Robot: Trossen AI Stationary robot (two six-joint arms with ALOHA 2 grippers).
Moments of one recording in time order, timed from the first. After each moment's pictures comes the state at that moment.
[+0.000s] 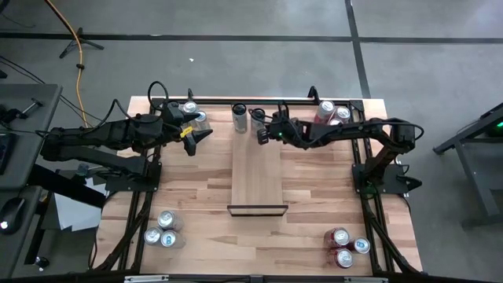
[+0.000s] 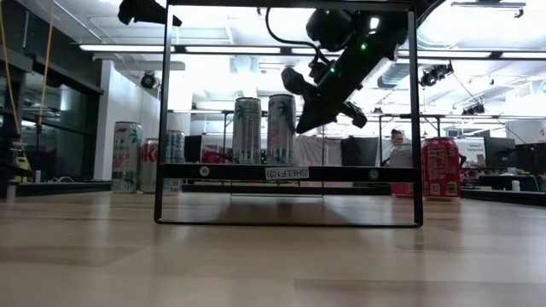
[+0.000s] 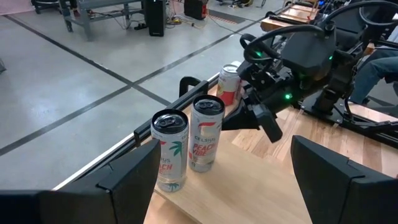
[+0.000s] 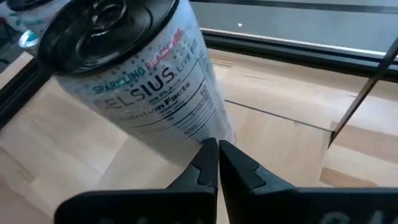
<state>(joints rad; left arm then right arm) 0.00 0.82 0.93 -0.47 -0.55 -0.29 -0.21 1.66 1.05 -0.09 0.46 0.76</state>
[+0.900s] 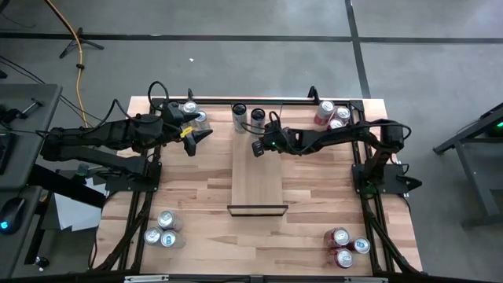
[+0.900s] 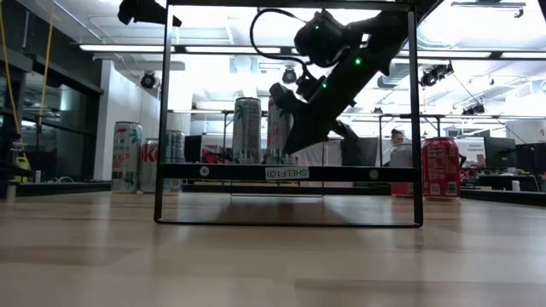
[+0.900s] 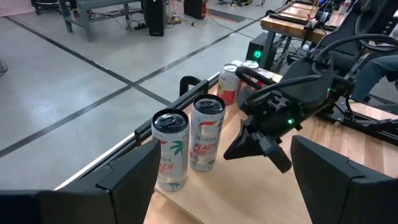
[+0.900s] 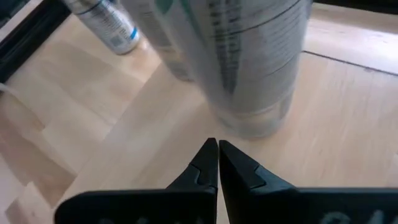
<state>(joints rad) 0.00 0.82 0.93 -0.47 -0.55 -0.28 -0.16 1.77 1.05 -0.04 0.36 0.76</state>
